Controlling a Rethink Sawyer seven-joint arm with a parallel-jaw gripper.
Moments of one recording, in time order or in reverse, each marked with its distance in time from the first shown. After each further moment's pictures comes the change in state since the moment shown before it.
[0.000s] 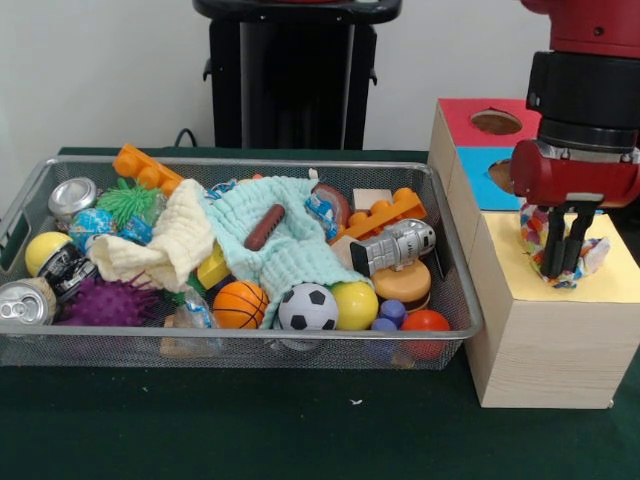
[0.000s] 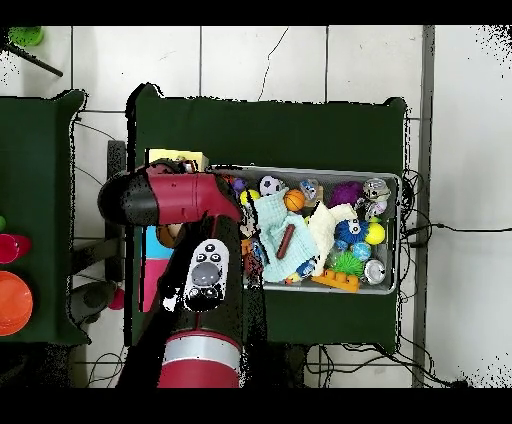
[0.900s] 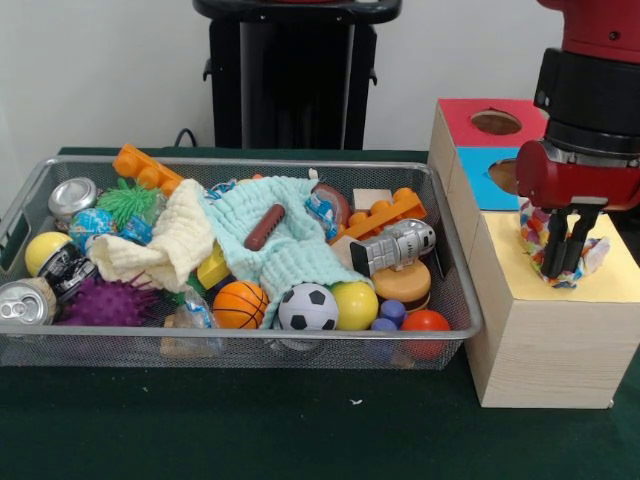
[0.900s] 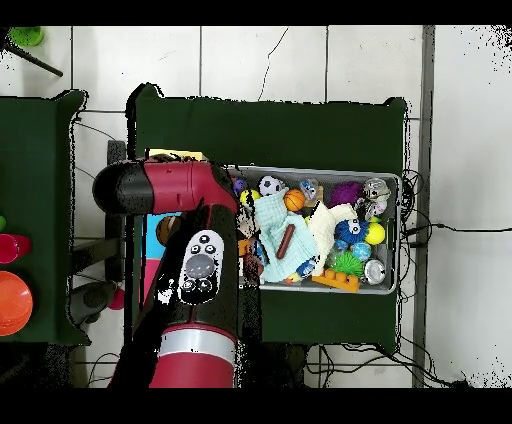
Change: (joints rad) arm -0.001 0.026 -0.006 -0.079 0.001 0.135 0.000
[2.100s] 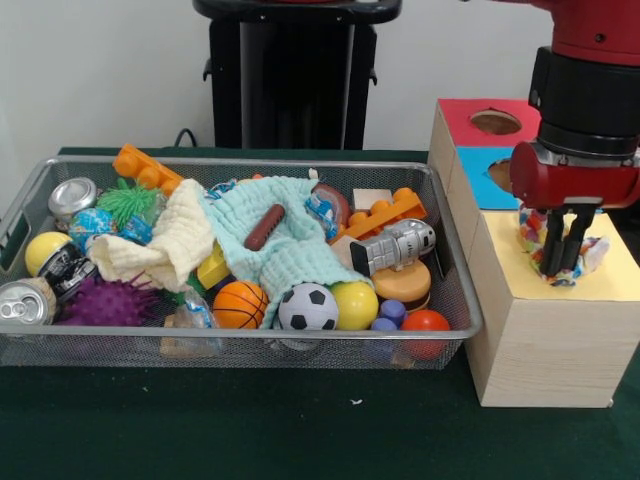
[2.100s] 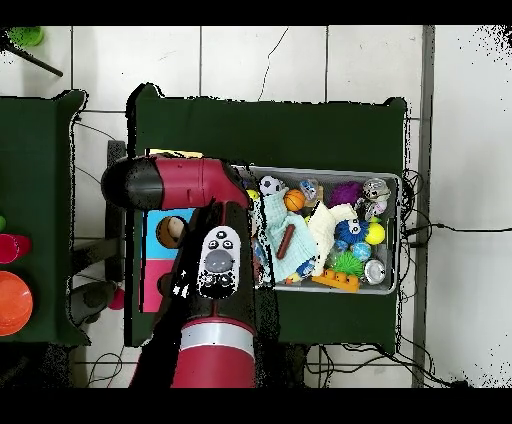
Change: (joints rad) arm -0.055 -0.024 0.065 0.025 0.000 0.022 0.000
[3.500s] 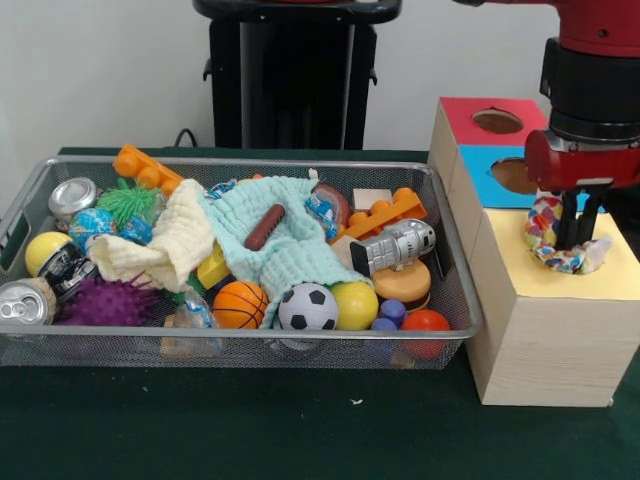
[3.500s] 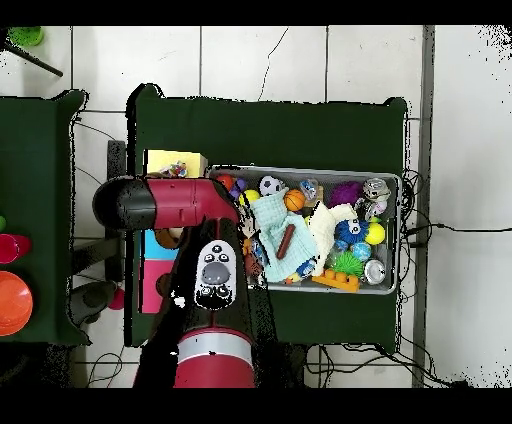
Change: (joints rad) arm -0.006 -0.053 0.068 0.137 0.020 -0.048 0.000
